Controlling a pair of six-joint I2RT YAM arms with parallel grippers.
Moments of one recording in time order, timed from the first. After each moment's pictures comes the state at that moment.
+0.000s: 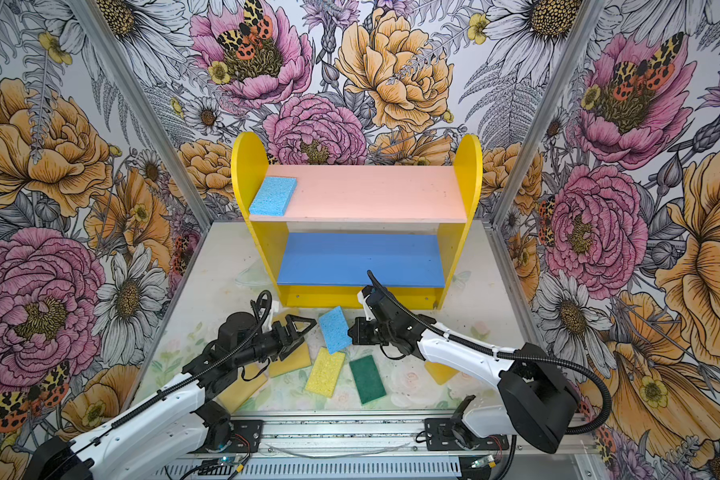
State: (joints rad) left arm -0.55 0.83 0.32 0.07 0.39 -1.18; right arm 0.77 1.32 0.74 -0.20 -0.31 0.75
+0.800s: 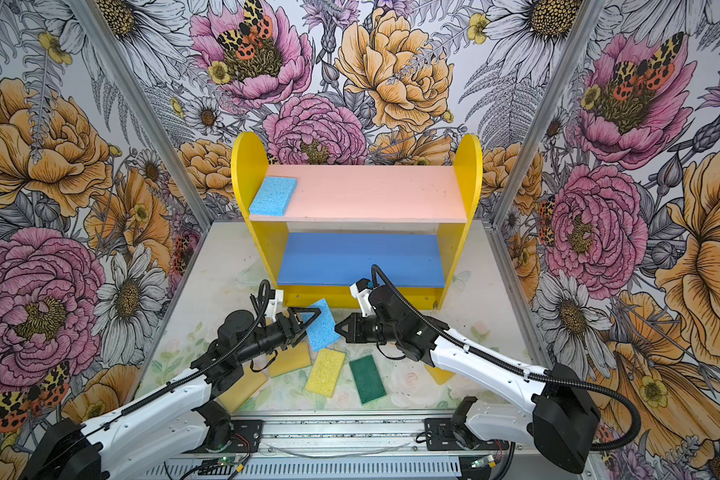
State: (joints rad) left arm -0.59 0.90 0.32 0.37 0.37 -1.24; right arm 0.83 1.19 0.80 -0.18 -0.39 0.84
